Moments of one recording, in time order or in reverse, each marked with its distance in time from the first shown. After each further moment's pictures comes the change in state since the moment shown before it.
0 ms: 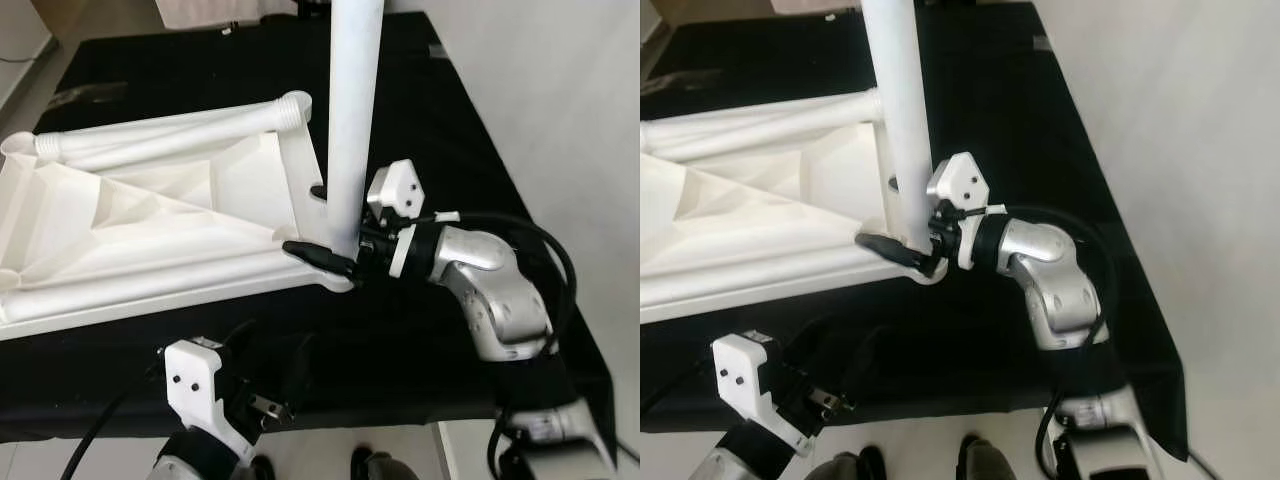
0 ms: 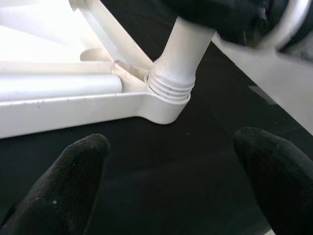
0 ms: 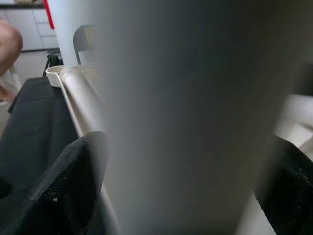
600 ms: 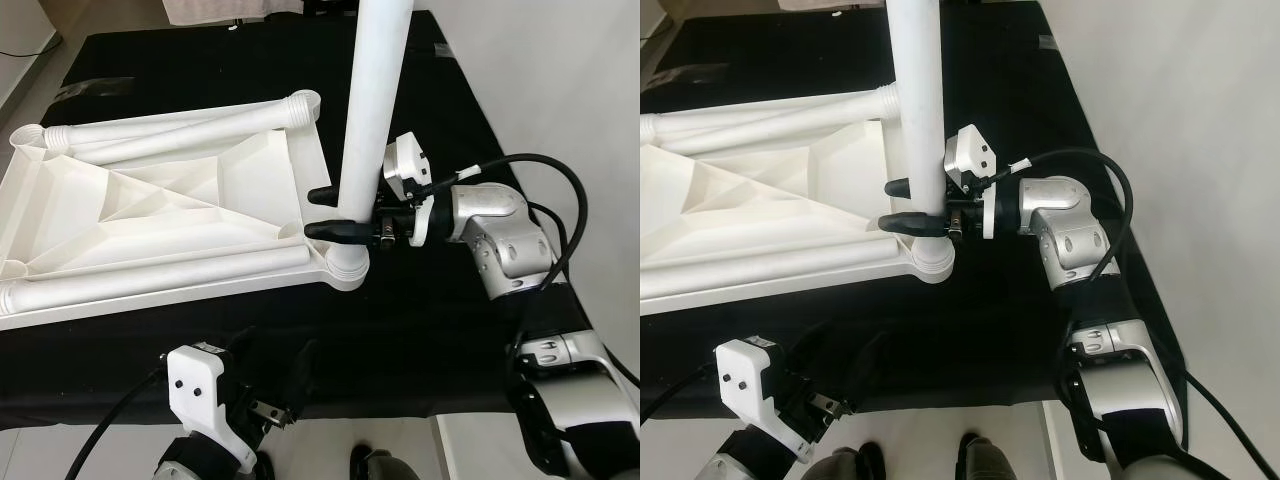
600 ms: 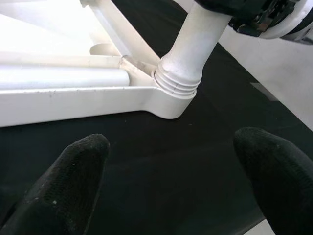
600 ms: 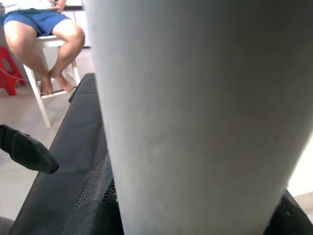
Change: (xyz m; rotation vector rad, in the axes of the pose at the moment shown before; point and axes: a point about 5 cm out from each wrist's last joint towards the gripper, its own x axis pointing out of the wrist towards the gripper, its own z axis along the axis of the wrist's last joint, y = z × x) left arm -0.001 -0.002 -0.002 -0.012 0.008 0.010; right arm -0.005 -0.012 -0.002 0.025 -0.014 0.229
